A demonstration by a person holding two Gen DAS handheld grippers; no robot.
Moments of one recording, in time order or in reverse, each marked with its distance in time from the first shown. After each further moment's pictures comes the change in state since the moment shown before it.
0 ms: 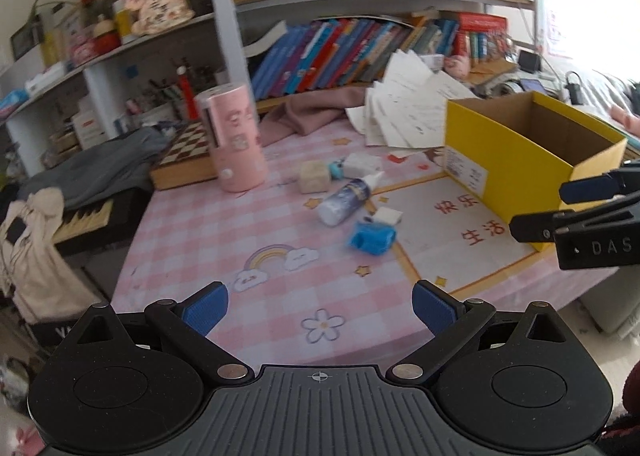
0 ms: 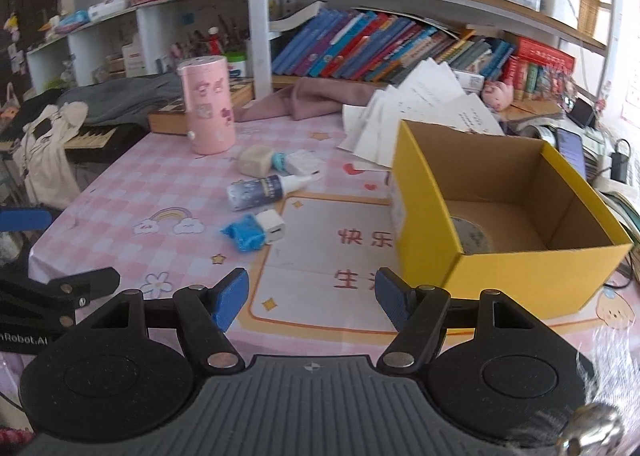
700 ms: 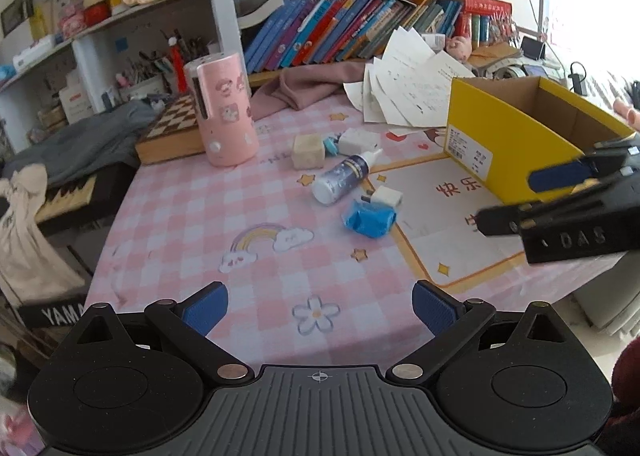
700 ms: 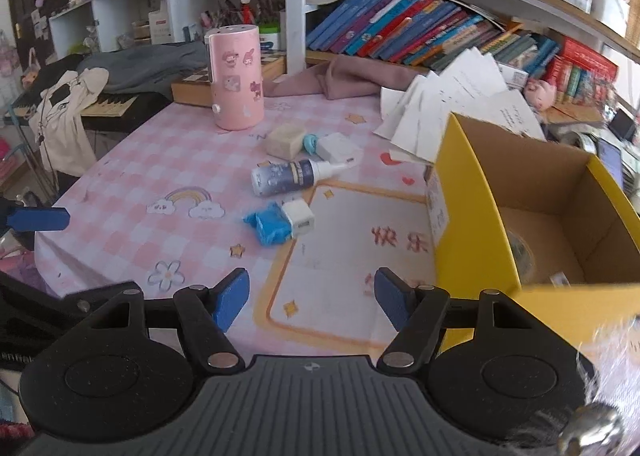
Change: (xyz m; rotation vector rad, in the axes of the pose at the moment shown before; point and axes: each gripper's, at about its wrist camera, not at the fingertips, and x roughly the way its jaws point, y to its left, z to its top) left arm 0.035 -0.002 0.005 0.008 0.068 -0.032; right arm 0.046 0.006 0.021 -0.069 0.076 0.071
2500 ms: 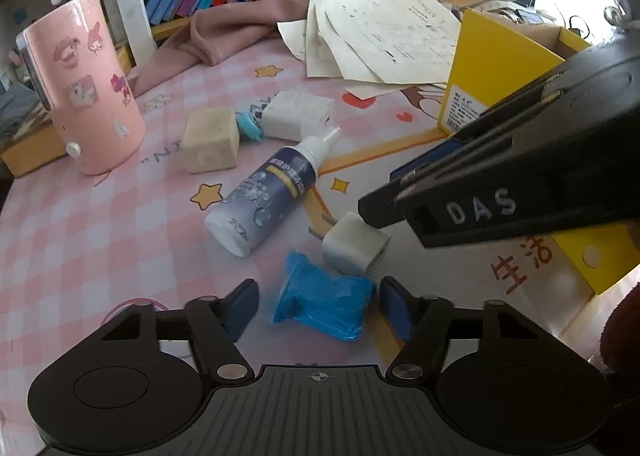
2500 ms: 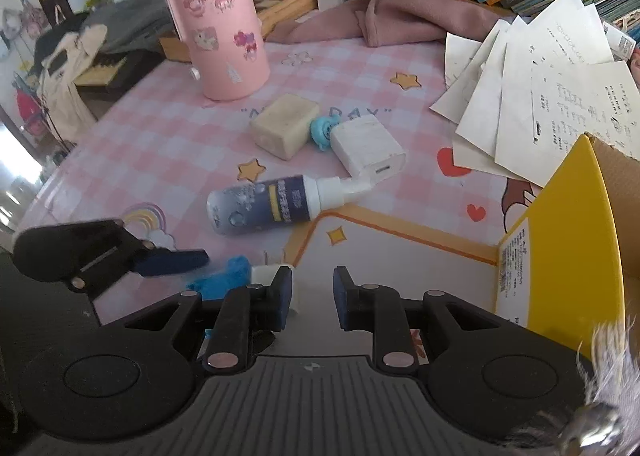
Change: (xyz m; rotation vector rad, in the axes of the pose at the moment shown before) left arm 0.156 -0.024 0.057 0.050 0.169 -0.184; right arm 0.150 -0.046 0.079 -0.042 0.236 0.208
